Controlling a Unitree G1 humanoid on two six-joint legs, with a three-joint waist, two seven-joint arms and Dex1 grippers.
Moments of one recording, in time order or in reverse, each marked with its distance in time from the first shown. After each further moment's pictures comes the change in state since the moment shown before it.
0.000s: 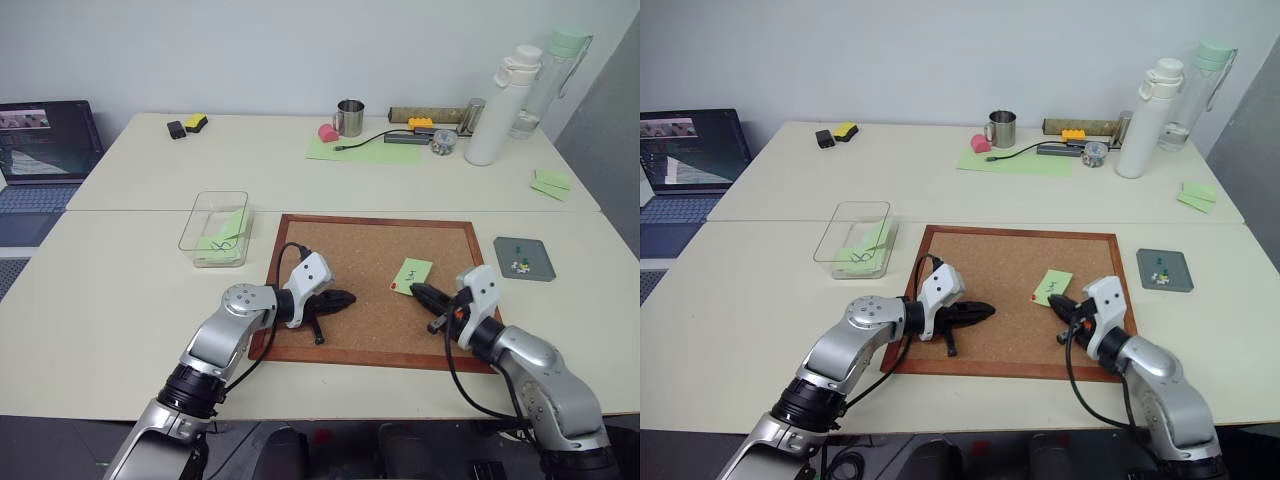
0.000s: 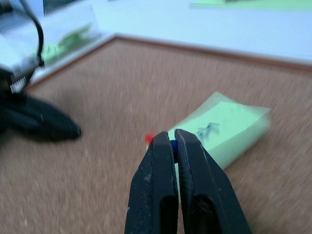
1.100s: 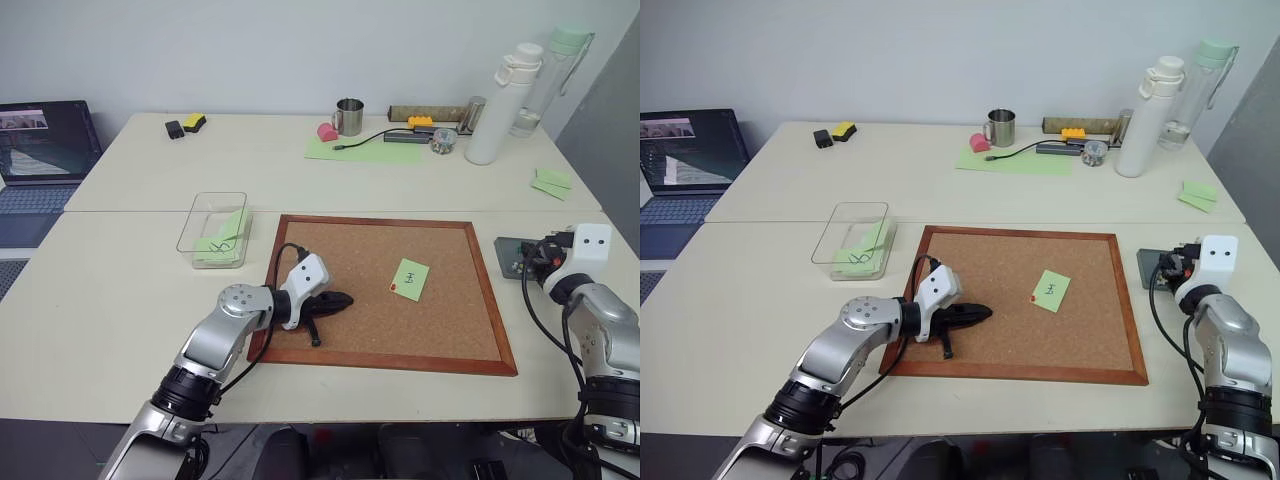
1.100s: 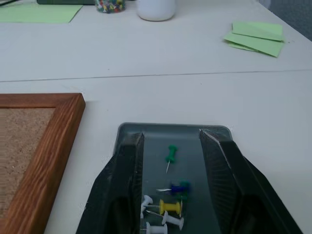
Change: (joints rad) left arm 0.016 0.022 0.002 -0.040 -0.003 0.020 -0.007; right arm -0.296 -0.138 -0.299 0.552 -0.118 -0.053 -0.225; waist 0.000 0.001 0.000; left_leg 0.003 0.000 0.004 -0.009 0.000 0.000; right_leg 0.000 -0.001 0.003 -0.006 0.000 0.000
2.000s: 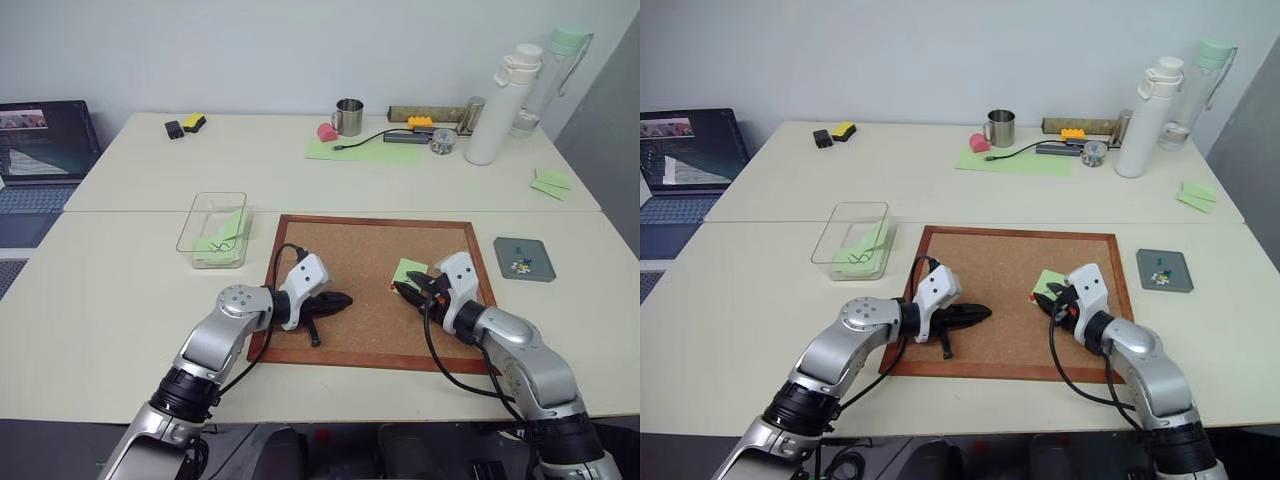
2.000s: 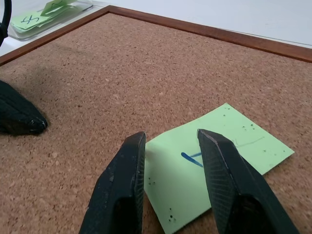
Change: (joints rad) left arm 0.004 0.003 0.003 -0.010 -0.003 0.017 0.009; right arm 0.142 0.143 0.447 -0.359 -0.027 0.054 0.222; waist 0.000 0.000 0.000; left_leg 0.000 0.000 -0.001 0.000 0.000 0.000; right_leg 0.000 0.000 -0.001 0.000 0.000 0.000
